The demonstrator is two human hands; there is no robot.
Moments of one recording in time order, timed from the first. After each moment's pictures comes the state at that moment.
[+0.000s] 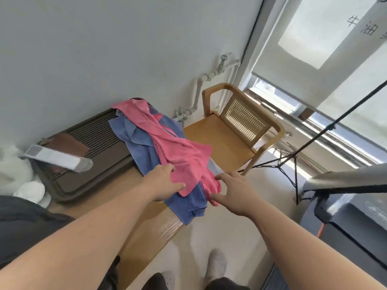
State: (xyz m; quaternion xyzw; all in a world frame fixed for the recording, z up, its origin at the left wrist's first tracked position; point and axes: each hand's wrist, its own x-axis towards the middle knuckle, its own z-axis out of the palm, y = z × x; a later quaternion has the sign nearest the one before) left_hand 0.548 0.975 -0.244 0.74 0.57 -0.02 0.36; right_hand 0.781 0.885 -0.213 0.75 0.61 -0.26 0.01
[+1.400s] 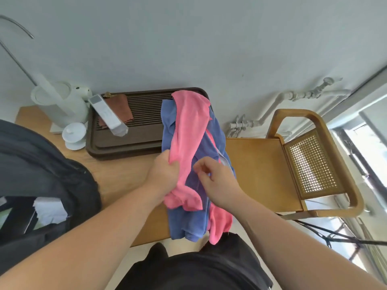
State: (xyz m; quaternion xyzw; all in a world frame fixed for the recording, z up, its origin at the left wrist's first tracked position) left_hand 0.585 0.994 -0.244 0.33 0.74 0.40 0.42; right_hand 0.748 1.034 -0.234 0.48 0.75 -0.42 -0.16
